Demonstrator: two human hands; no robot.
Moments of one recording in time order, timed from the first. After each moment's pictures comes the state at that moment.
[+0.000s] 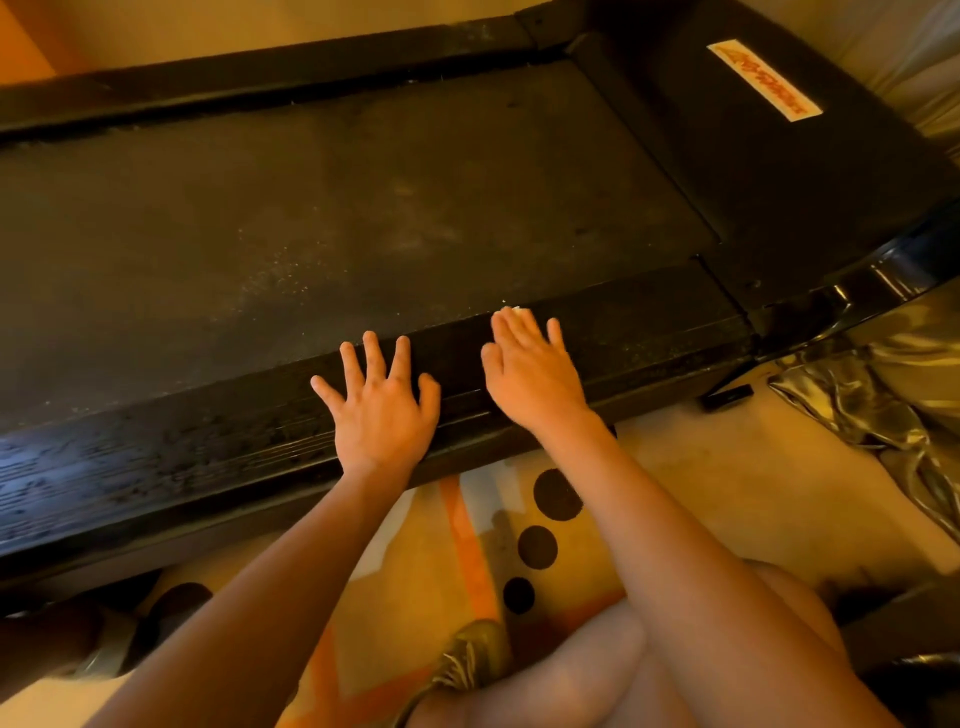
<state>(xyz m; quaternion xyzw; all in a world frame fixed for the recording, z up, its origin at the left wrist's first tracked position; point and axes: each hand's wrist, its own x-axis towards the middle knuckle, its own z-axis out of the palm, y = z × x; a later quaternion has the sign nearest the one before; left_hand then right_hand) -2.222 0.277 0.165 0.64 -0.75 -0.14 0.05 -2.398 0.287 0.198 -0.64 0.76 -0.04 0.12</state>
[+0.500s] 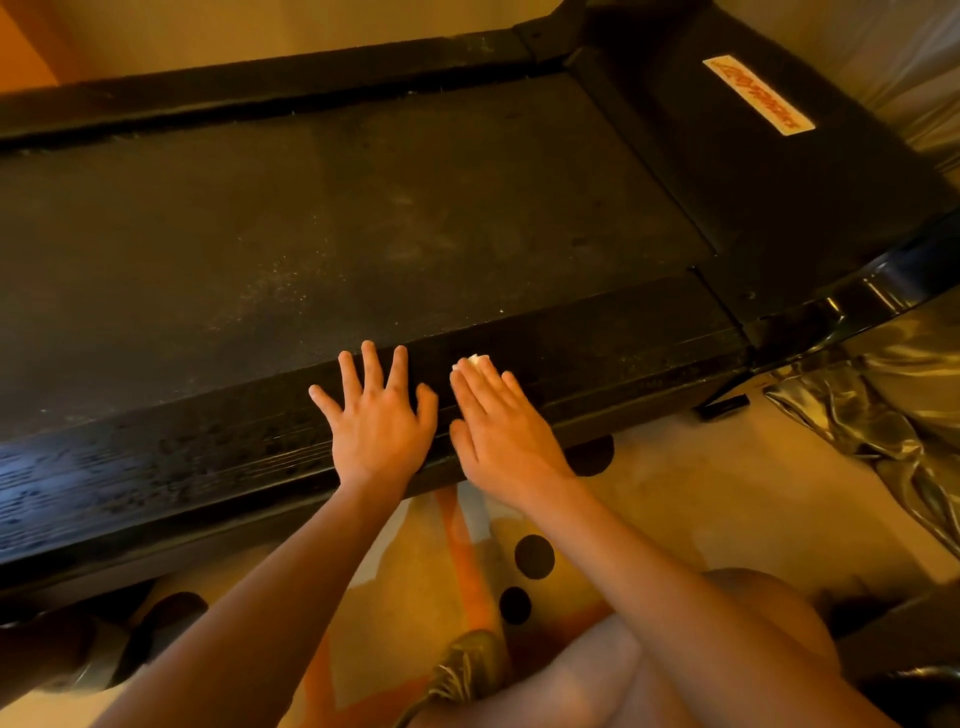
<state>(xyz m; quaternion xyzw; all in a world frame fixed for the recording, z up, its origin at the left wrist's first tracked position) -2.221 0.277 0.164 0.65 -0.75 -0.13 0.05 -2.368 0.340 0.191 -0.74 0.66 -0.02 0.13</state>
